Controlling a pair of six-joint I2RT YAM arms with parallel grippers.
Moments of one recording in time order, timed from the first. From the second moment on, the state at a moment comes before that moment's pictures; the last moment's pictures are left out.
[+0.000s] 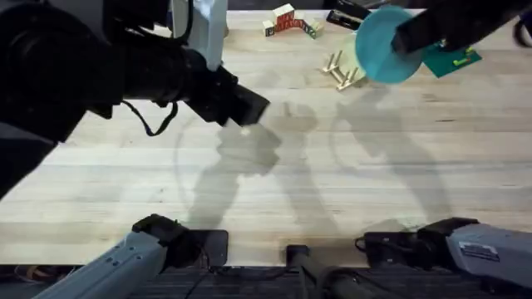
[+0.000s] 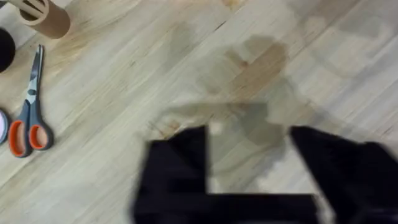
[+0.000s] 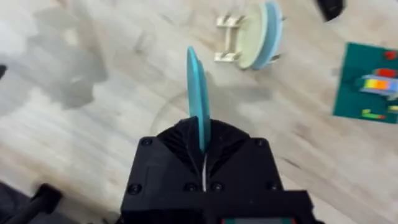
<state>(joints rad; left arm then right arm) -0.37 1.05 1.12 -0.96 0.18 0.29 0.27 1.40 1.72 -1.39 -0.09 -0.28</state>
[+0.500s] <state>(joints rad) -0.37 1.05 1.12 -0.96 0.18 0.30 0.22 1.48 1.94 -1.40 0.03 -0.36</state>
